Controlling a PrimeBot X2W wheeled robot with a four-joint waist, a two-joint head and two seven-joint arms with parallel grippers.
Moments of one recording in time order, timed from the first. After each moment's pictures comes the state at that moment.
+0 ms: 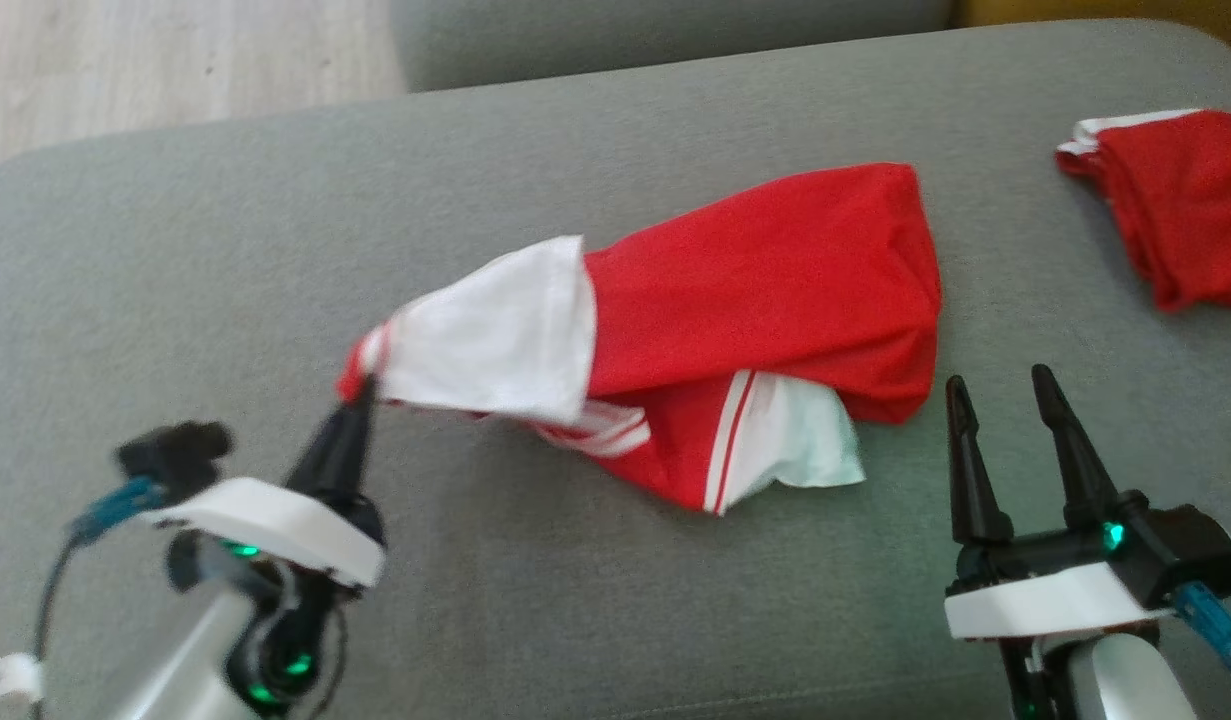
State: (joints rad) left arm -0.26 0.39 -0.60 0.27 -1.05 0.03 -0.25; right arm 0.02 -0.05 0.05 0.07 0.11 0.12 -0.26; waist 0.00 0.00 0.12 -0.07
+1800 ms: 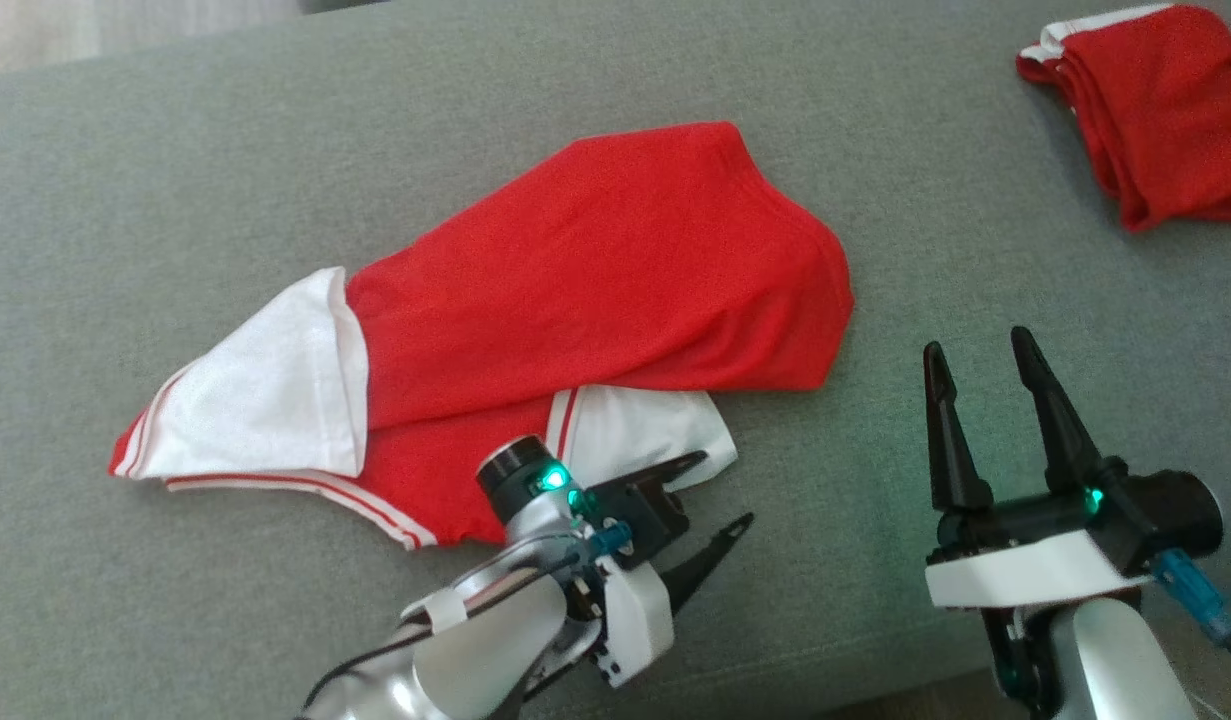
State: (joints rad) left arm -0.53 0.05 -1.05 0.66 -0.22 -0.12 -0.25; right arm -0.04 -0.05 0.08 0.08 0.09 0.12 -0.26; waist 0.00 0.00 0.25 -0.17
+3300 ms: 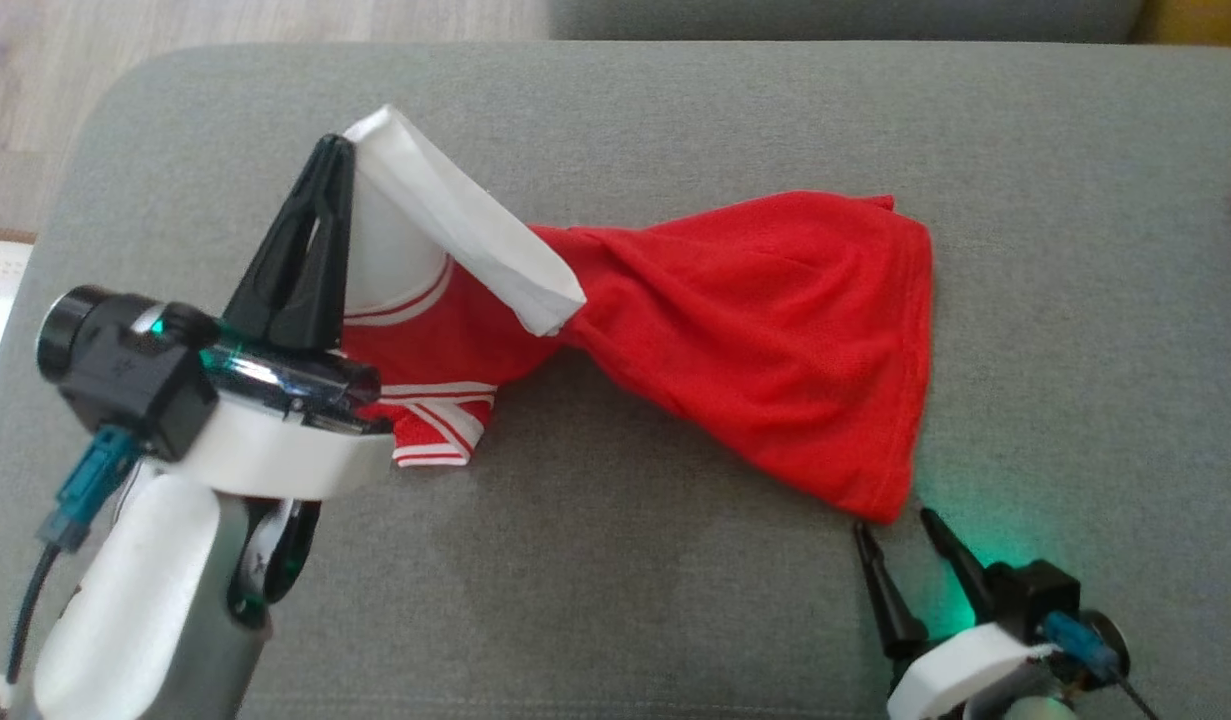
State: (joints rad) left arm -0.33 0.34 -0.38 -0.12 -0.32 0.07 -0.26; right arm -0.03 -0.09 0.21 0.52 0.17 0.12 -0.25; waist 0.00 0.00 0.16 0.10
